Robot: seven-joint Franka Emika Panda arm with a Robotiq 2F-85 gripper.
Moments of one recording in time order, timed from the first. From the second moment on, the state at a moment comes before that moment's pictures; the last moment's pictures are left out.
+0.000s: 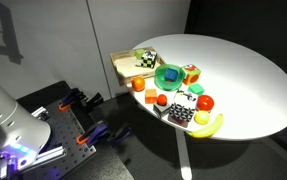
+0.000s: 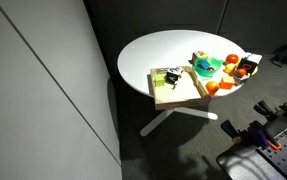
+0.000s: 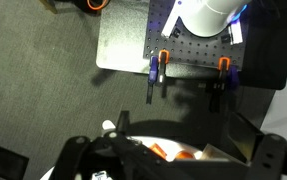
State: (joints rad) arm -0.07 -0.73 -0.16 -2.39 -0.21 1.41 -0.26
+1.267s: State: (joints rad) arm -0.07 -0.38 -0.17 -2.30 -0.03 1.95 -0.25
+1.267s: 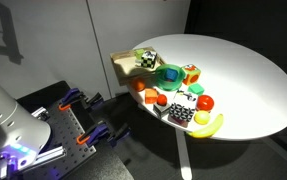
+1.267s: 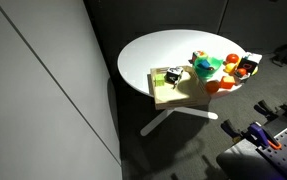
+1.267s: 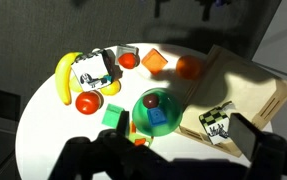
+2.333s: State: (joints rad) arm -0.11 -0.05 -0.18 -2.09 -0.08 2.01 -0.32
